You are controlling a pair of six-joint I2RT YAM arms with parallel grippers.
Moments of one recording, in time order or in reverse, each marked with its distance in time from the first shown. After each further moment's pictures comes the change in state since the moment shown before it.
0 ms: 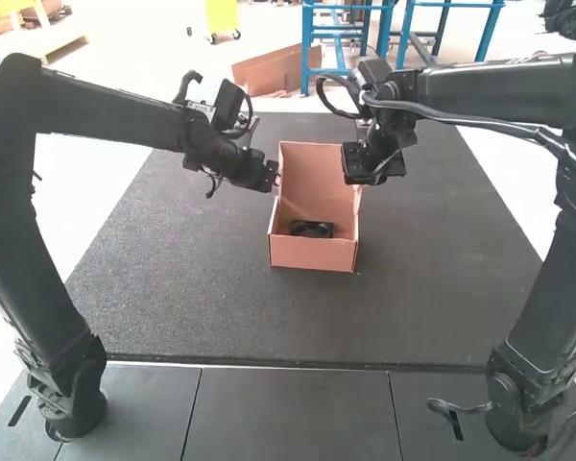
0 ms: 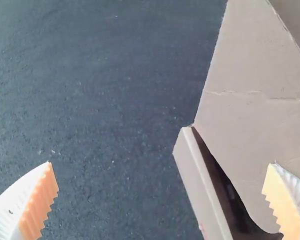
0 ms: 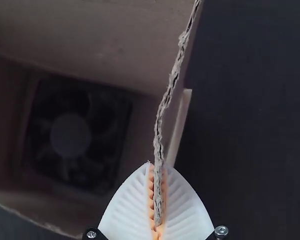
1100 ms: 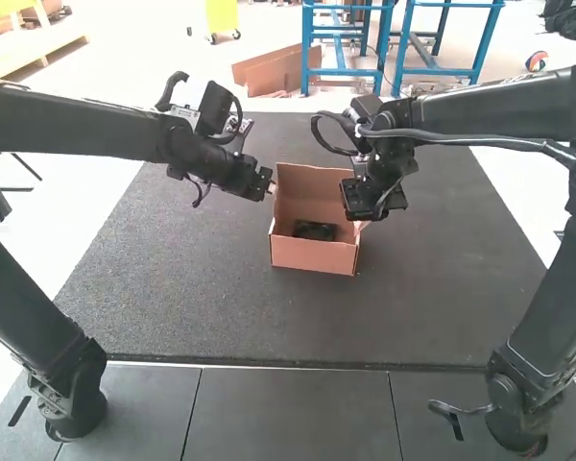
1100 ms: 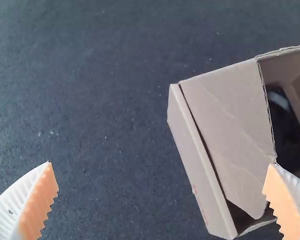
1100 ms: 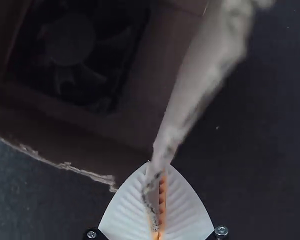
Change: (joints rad) left arm -0.020 -0.165 -0.122 -0.018 0.002 0.043; right arm 0.051 -0.041 -0.160 -0.049 -0.051 0.007
